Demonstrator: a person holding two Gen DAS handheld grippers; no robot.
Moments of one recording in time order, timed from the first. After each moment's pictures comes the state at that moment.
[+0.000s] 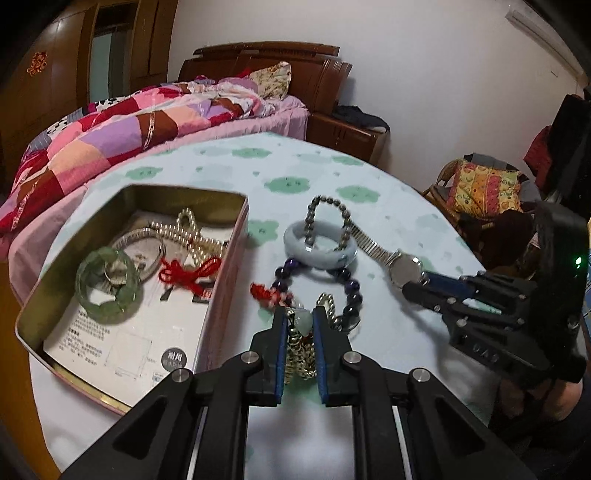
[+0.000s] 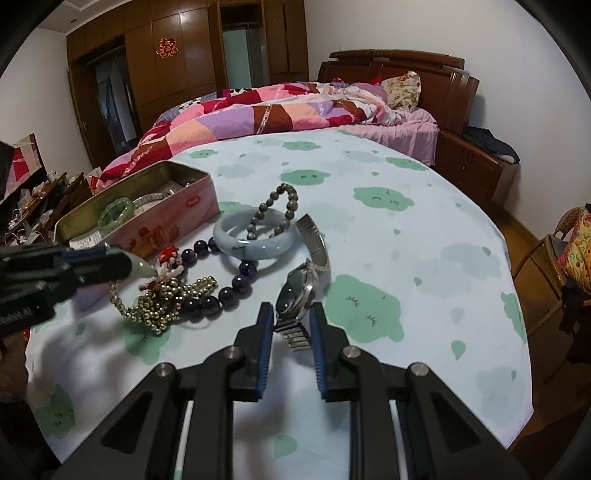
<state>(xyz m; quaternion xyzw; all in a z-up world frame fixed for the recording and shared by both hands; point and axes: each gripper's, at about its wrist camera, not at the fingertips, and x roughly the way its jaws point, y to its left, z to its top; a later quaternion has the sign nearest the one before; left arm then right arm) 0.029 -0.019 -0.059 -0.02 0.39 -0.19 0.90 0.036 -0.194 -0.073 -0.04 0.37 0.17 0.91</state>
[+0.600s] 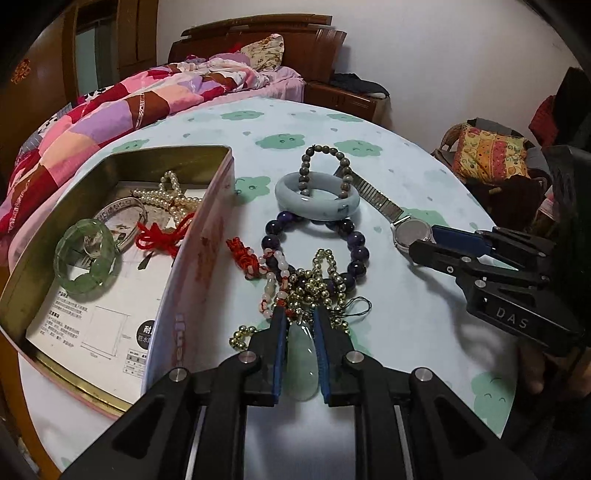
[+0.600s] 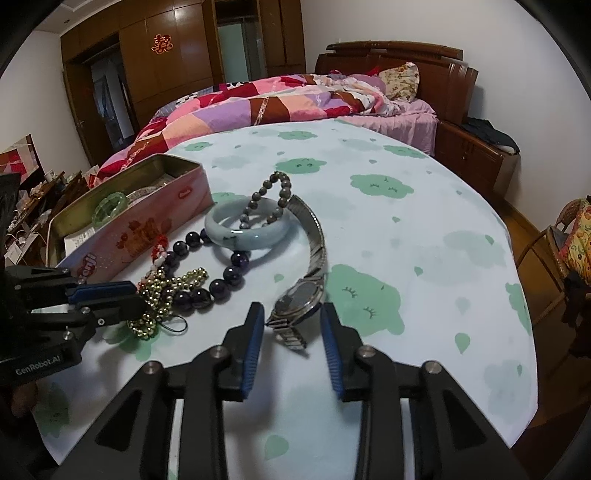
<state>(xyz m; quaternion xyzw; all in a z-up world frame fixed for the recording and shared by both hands) 0.029 -0.031 -0.085 0.02 0.44 -0.18 0.88 0.041 -0.197 -0.082 -0.03 0.39 0.16 0.91</state>
